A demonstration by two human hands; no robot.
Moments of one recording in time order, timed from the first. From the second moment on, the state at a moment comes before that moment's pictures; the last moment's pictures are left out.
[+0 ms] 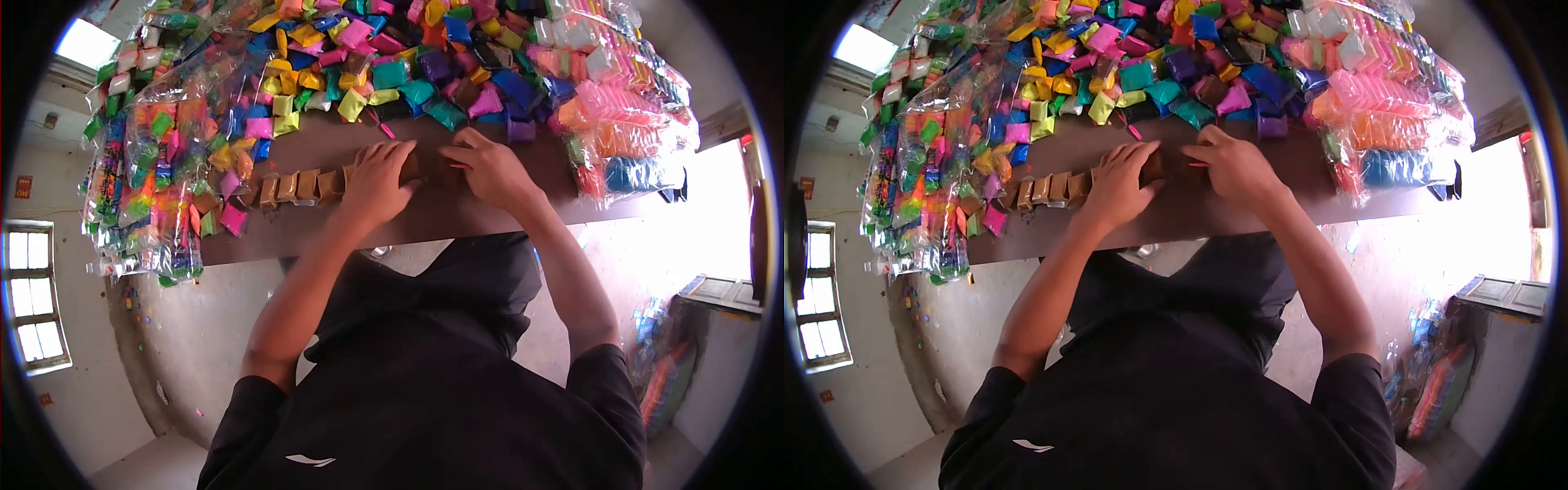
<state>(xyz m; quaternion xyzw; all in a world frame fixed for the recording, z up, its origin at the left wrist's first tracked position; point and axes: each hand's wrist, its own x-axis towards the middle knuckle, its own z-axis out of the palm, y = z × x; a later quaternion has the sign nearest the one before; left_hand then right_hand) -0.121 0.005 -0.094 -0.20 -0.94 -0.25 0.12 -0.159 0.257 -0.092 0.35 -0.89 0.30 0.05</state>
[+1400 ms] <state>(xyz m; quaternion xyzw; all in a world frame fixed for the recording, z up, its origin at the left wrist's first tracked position) -0.333 -0.049 -0.026 -0.29 -0.89 -0.25 0.24 -0.114 0.306 -0.134 0.06 -0.91 0.37 0.18</state>
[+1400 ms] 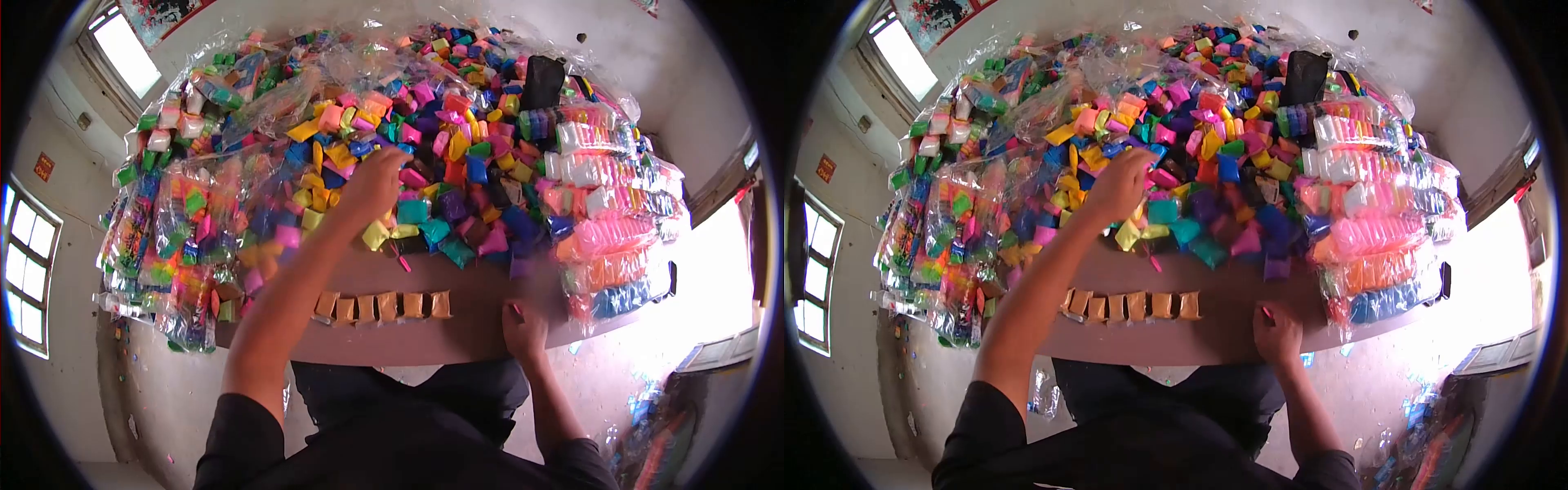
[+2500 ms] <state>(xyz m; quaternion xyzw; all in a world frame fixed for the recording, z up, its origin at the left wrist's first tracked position) -0.336 -0.013 0.054 -0.28 -0.88 -0.37 0.11 -0.211 0.255 -0.032 0.18 -0.80 0.54 0.20</state>
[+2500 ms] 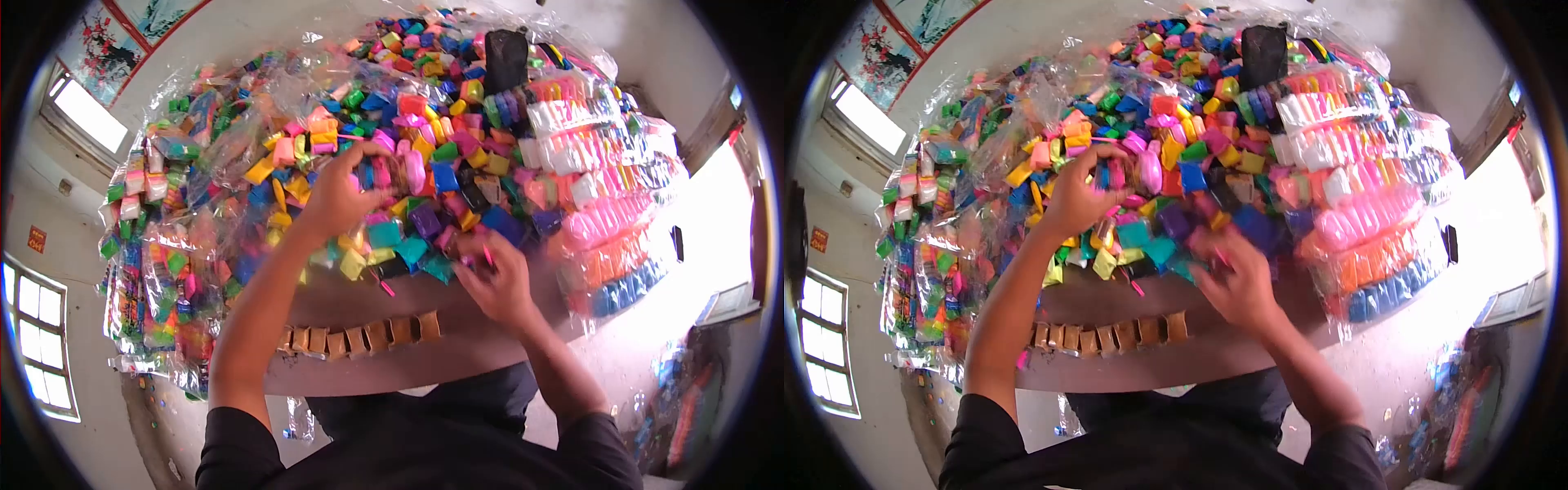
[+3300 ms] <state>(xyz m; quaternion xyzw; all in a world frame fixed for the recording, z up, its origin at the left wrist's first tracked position) -0.254 -0.057 -0.016 -0.19 -0.56 -0.81 -0.02 -0.262 0.219 -0.016 0.18 -0.51 0.84 -0.08</state>
